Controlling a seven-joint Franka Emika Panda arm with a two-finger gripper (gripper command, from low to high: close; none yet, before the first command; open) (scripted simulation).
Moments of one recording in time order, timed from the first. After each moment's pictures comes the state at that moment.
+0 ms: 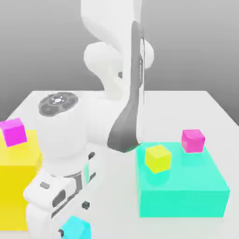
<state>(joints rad) 0.14 0.47 -0.30 -2.31 0.36 2.75 -0.72</state>
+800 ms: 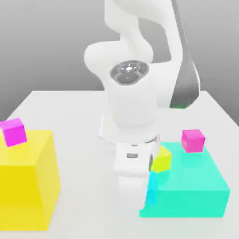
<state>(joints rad) 0.40 0.02 -0.17 -2.53 0.29 2.45 -0.70</state>
